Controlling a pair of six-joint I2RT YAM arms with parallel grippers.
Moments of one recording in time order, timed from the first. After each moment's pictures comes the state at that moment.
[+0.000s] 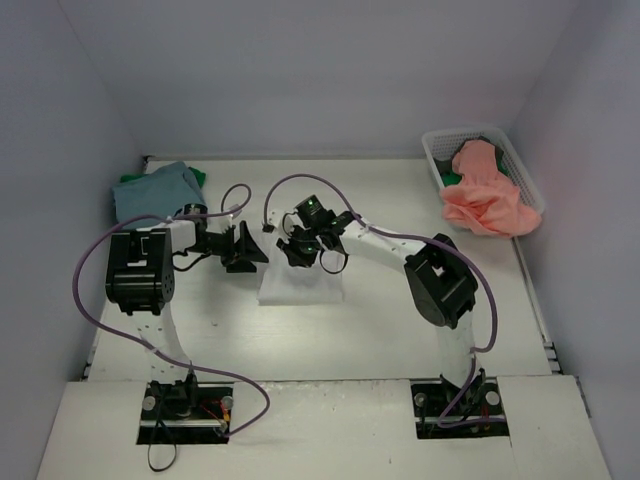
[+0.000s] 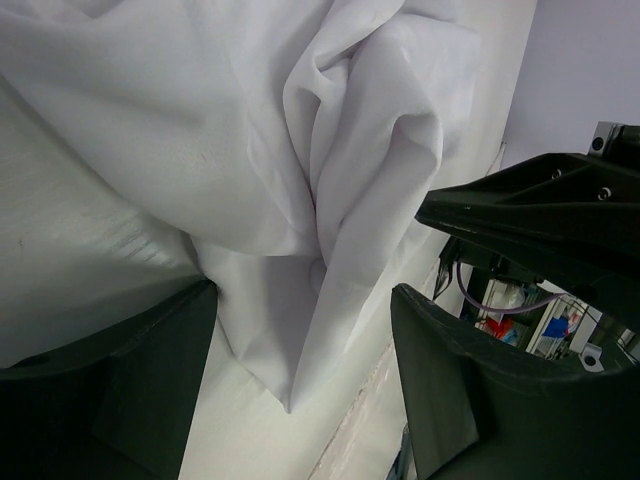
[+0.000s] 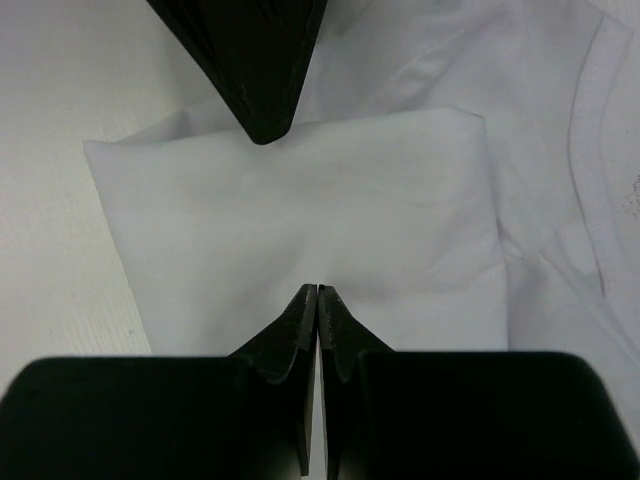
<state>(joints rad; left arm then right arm) 0.02 1.95 1.13 -0.45 1.03 -0.18 0.75 2.03 1.49 -0.37 -0.39 -0.39</state>
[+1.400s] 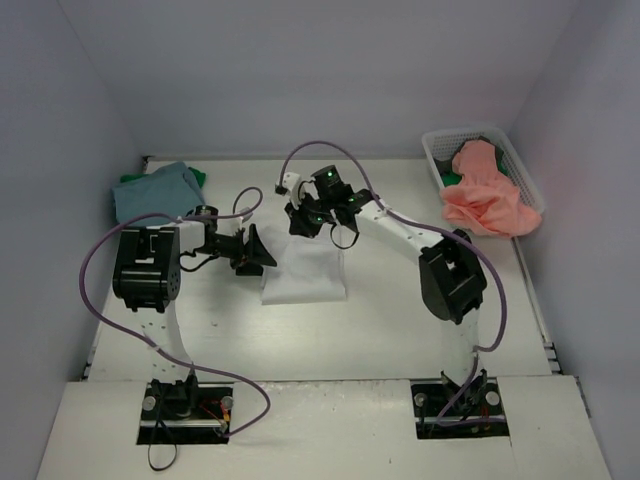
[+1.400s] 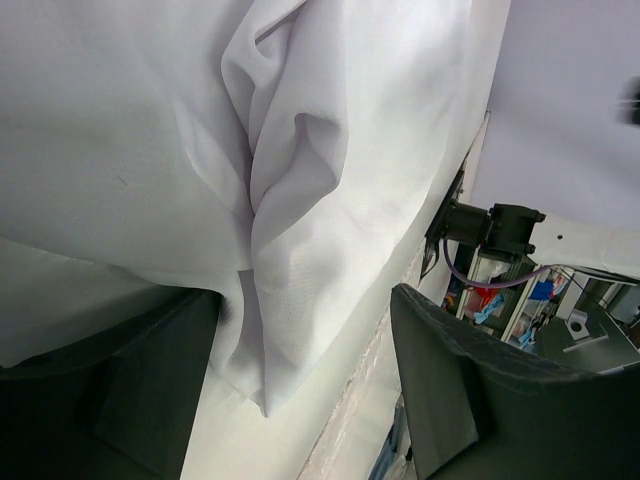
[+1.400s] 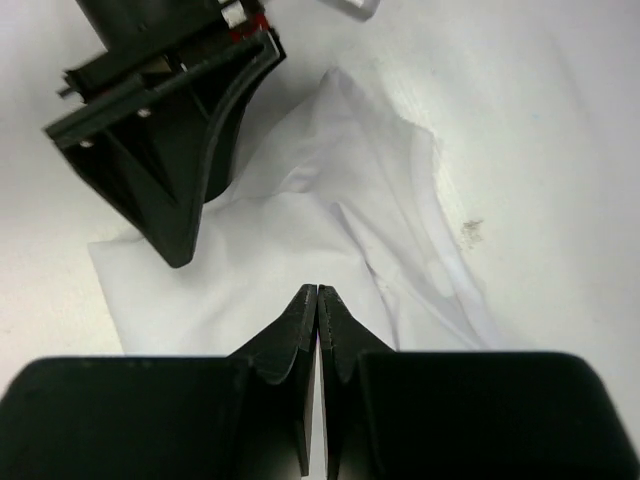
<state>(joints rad) -0.03 1.99 1.14 -0.44 1.09 -0.18 0.65 2.05 1.62 -0.32 -0.50 -0.31</state>
